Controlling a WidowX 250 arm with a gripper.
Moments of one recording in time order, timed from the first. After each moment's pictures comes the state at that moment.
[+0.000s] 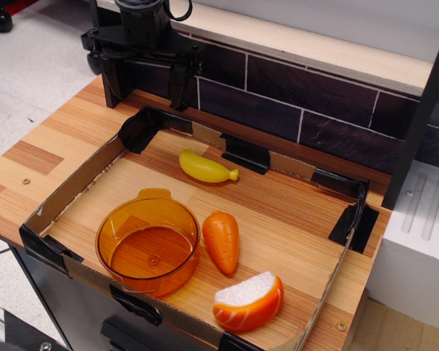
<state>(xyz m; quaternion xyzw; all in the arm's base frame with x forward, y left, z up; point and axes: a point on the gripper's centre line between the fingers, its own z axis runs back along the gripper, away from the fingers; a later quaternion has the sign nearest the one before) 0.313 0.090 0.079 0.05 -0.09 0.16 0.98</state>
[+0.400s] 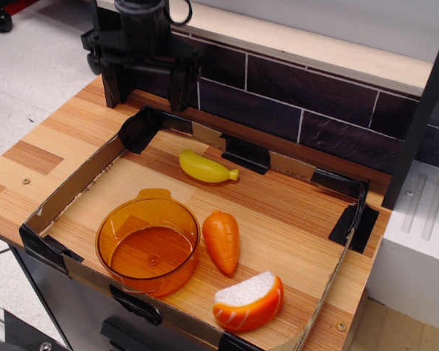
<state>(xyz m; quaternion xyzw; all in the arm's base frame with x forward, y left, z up) 0.309 0.088 0.070 0.04 -0.07 0.16 0.98</state>
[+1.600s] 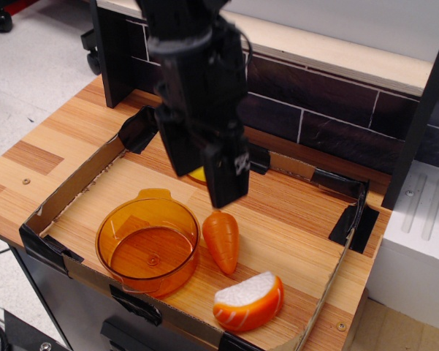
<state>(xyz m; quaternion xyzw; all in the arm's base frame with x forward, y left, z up) 0.215 -0.035 0.096 -0.12 -0.01 -0.22 0.97</state>
